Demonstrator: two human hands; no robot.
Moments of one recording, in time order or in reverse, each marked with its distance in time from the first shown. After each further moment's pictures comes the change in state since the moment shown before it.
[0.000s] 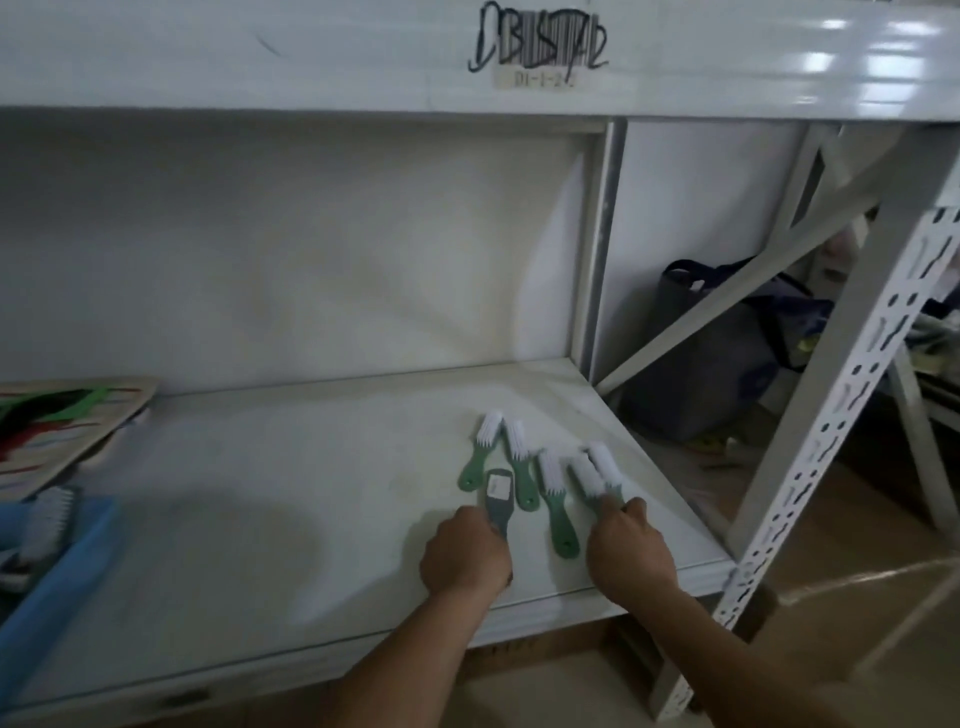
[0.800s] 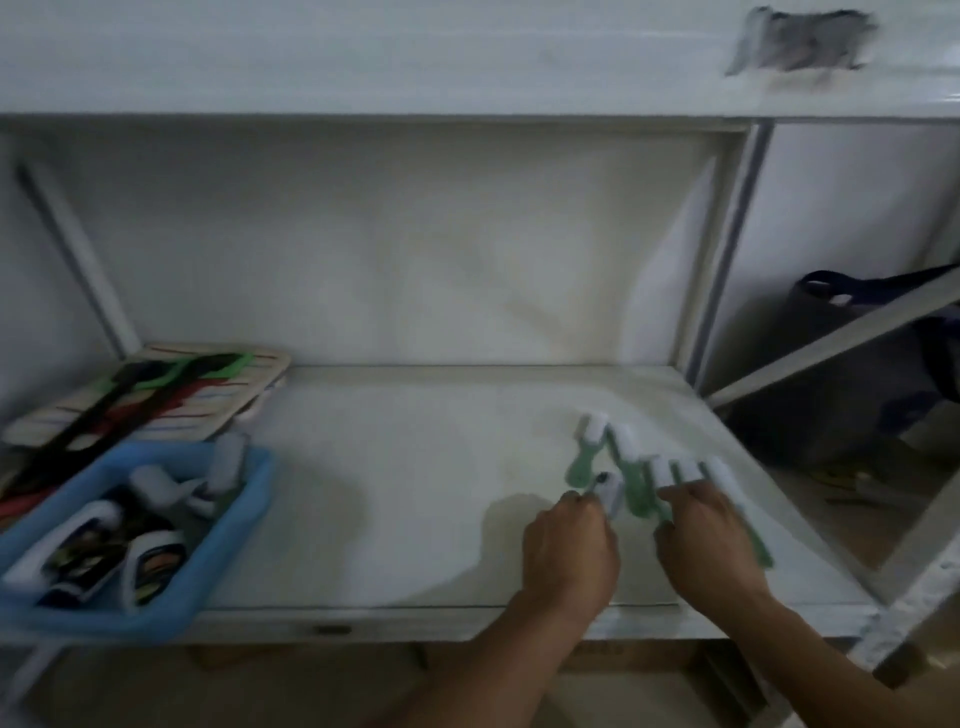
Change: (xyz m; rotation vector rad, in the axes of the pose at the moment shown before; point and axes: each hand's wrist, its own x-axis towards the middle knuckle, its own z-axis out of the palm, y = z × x) left_hand -0.023 -0.027 -0.044 0.063 0.138 0.415; right_hand -0.017 -0.056 0.003 -0.089 0.169 -0.250
